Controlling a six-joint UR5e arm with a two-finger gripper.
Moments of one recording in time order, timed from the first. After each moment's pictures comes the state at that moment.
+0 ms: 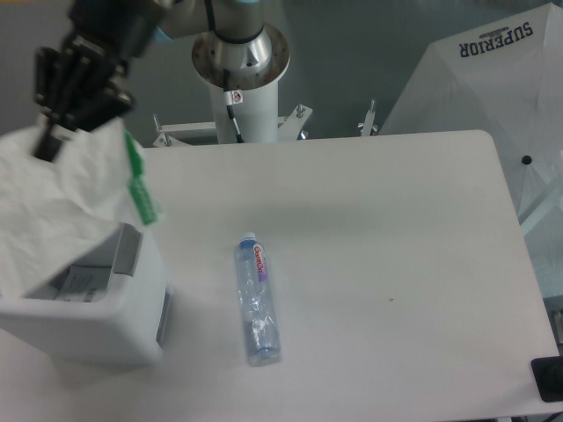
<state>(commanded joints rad) 2.20 -1.53 -1.59 -0.71 0.84 0.74</state>
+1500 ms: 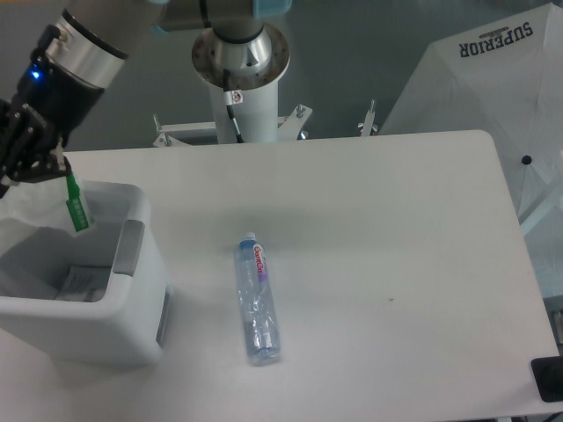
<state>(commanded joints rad) 2.15 -1.64 -1.69 -0.71 0.81 0.64</state>
